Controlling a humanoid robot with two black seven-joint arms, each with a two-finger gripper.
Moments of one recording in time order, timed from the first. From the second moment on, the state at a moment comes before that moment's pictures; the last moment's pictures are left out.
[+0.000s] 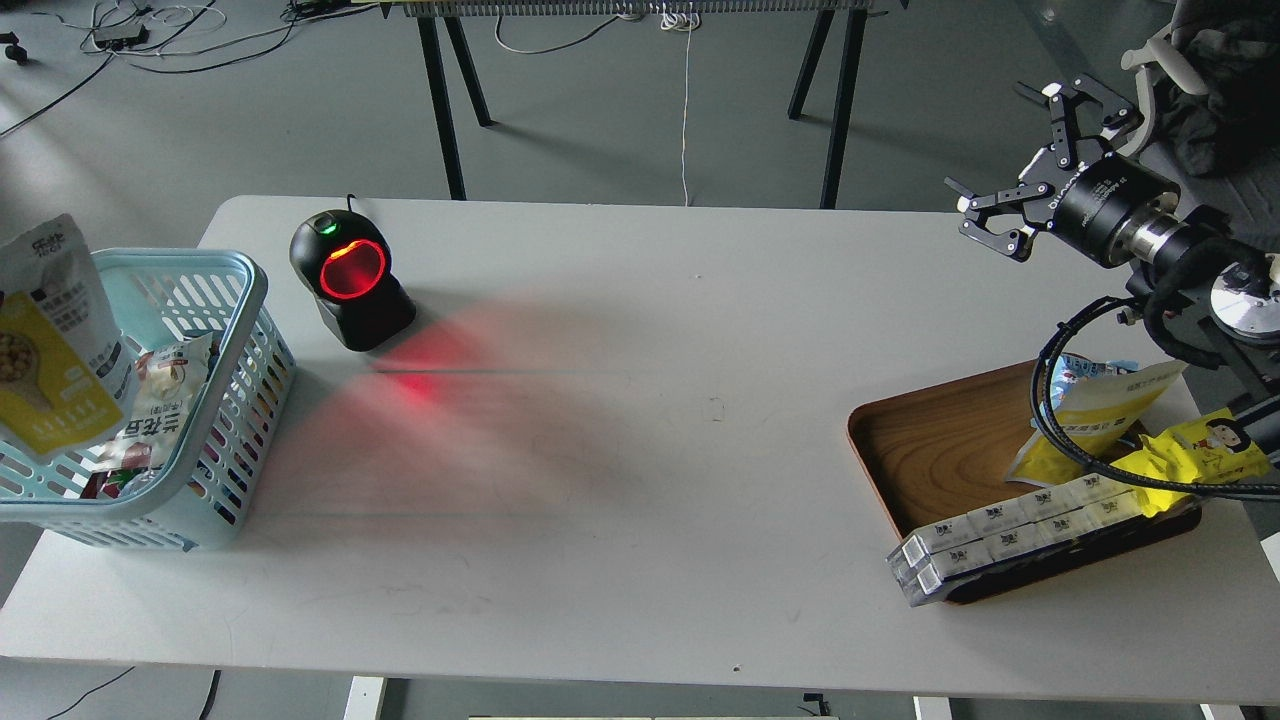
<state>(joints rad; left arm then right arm) -0.87 1.61 -0.33 -1.54 1.70 -0.49 -0.34 0.81 -0.50 0.84 0.71 0.19 0.44 -0.26</state>
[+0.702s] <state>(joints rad) -0.87 1.54 -0.25 -1.47 1.69 -0.37 -0.34 0.81 -0.48 0.83 0.71 0.19 0.44 -0.26</state>
